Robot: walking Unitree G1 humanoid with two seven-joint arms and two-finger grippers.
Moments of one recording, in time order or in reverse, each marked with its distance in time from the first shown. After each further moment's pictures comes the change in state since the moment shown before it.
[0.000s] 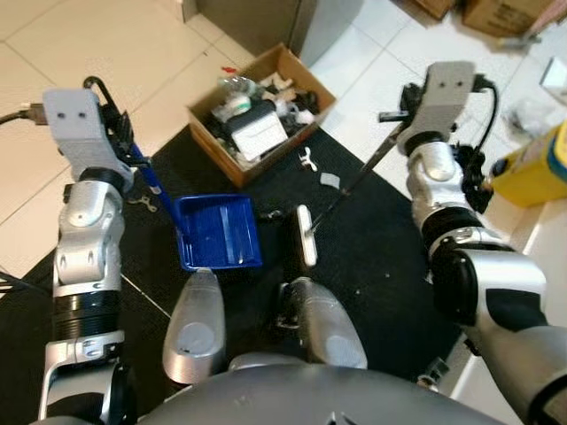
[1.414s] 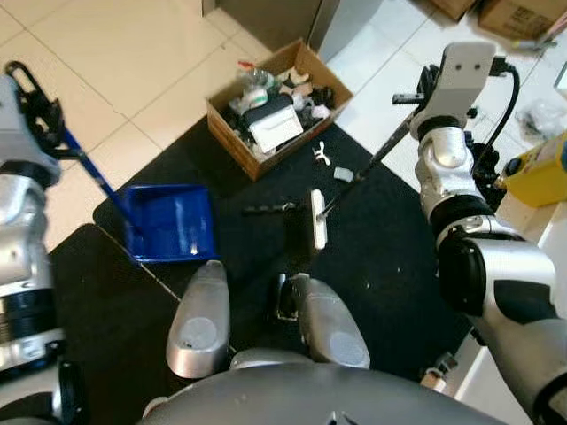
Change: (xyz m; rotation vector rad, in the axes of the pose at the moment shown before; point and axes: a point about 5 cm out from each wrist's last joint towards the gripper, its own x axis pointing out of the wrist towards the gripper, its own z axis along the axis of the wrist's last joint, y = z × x) left arm -0.008 0.082 0.022 0.155 -0.022 0.057; right arm 0.007 -0.014 0.016 -0.026 -0.043 -0.115
